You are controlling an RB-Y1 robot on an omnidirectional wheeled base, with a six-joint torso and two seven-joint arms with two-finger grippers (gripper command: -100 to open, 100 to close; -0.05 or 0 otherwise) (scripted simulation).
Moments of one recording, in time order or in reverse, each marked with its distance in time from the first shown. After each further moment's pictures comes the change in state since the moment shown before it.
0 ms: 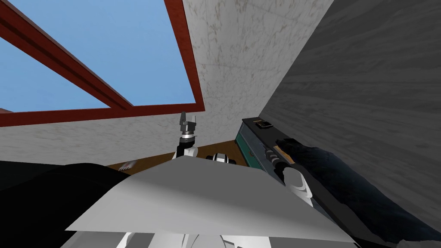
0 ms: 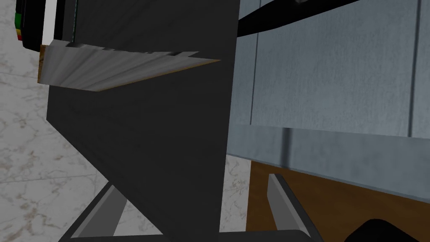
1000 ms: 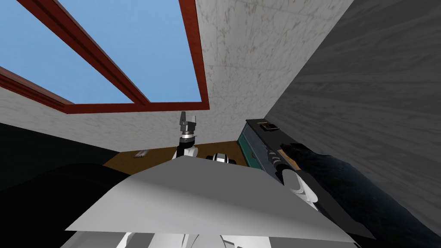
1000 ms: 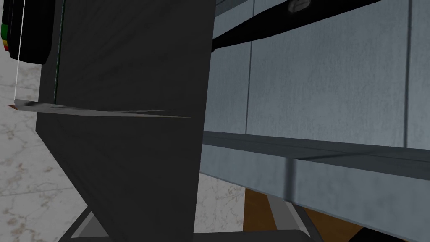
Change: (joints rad) left arm 0.000 0.000 0.000 0.000 0.000 0.000 0.000; right arm 0.095 -0.072 0.122 -0.034 0.121 0.171 -0.276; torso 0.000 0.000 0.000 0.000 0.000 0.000
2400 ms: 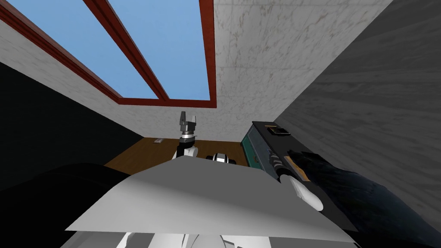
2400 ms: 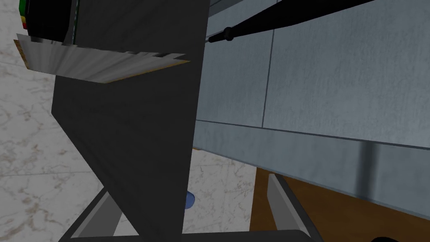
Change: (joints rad) left arm 0.000 0.000 0.000 0.000 0.000 0.000 0.000; right arm 0.149 -0.109 0.186 -0.053 0.182 0.252 -0.393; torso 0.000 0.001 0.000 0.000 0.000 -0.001
